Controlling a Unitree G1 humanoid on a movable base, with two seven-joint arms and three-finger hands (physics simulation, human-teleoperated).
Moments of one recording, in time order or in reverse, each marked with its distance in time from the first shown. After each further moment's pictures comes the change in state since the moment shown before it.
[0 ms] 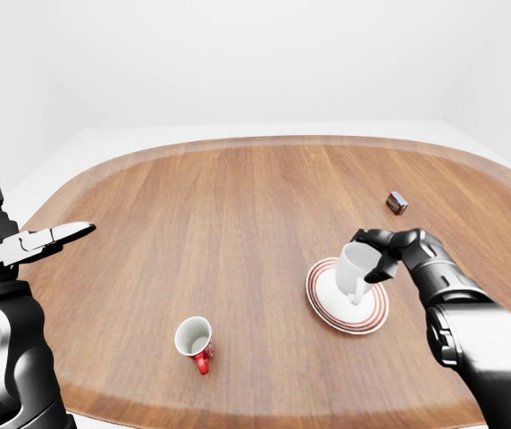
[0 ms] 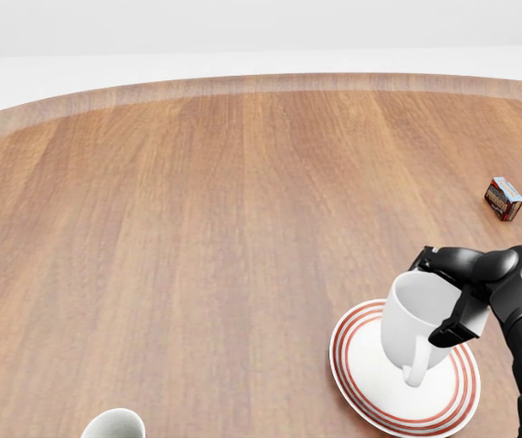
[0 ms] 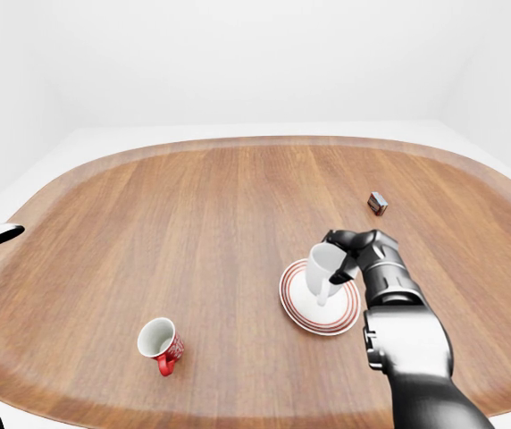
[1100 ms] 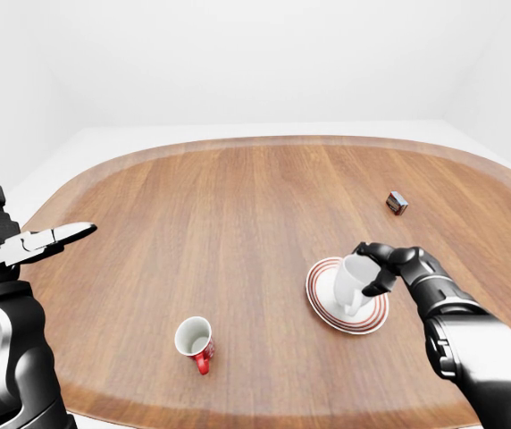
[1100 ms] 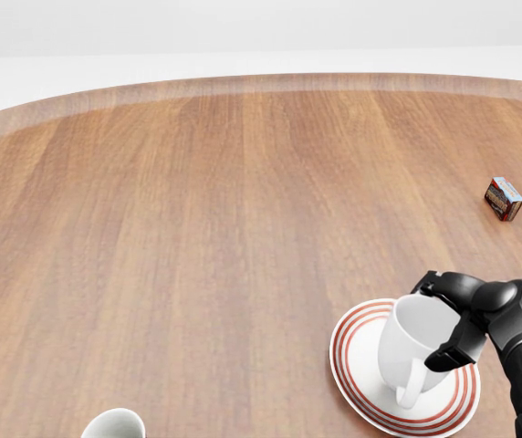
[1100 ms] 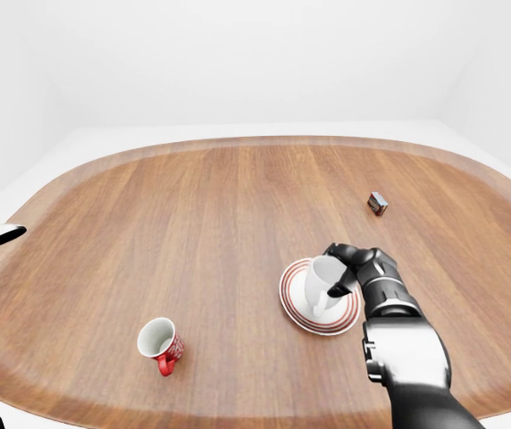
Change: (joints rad) left arm 0.002 -0.001 -0.001 0.007 0.004 0.000 -0.004; right arm 0.078 0.017 -0.016 0.036 0.075 0.000 -0.113
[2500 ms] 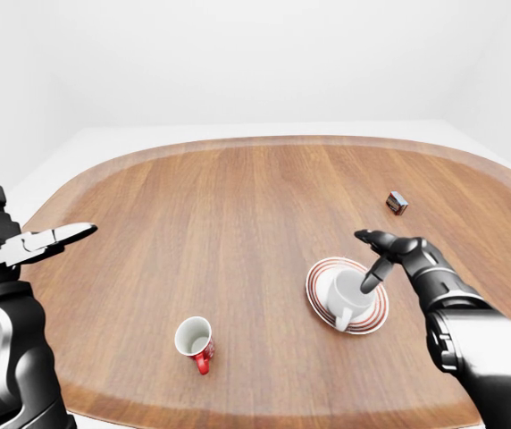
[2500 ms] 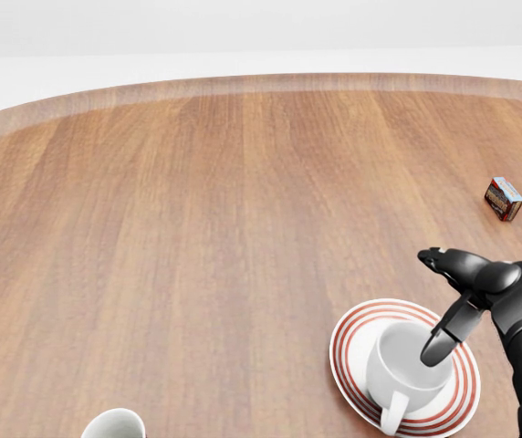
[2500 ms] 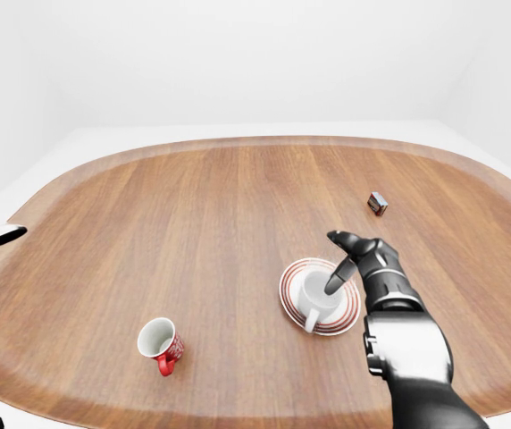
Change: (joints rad) left arm 0.001 -0.001 0.000 0.002 0.002 0.000 -0.002; right arm -0.028 -0.008 -0.012 -0.020 0.007 0.000 -0.040
